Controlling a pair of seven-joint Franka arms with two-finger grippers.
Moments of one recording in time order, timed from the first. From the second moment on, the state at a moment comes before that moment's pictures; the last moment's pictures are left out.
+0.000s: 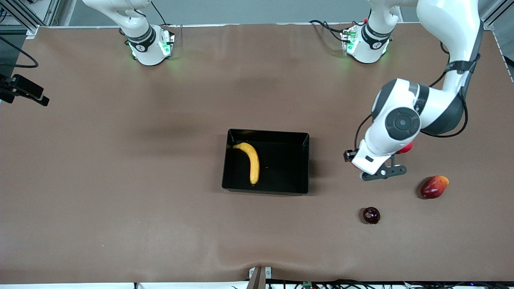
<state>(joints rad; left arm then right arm) -0.05 0.40 -0.28 -1.73 0.20 1.96 -0.57 -0.03 -0.03 -0.05 -1.54 0.03 1.50 0.03</state>
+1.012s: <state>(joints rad) 0.26 0.44 -0.27 -1.89 0.22 2.21 -0.21 -0.03 -0.03 -0.05 -1.54 0.03 1.50 0.03</state>
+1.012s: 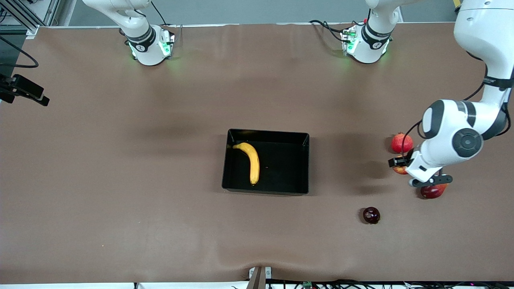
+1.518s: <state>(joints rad) 0.33 0.49 -0.27 -1.93 0.22 2.38 -0.07 -0.03 -0.03 -0.05 -1.54 0.03 1.50 0.03</state>
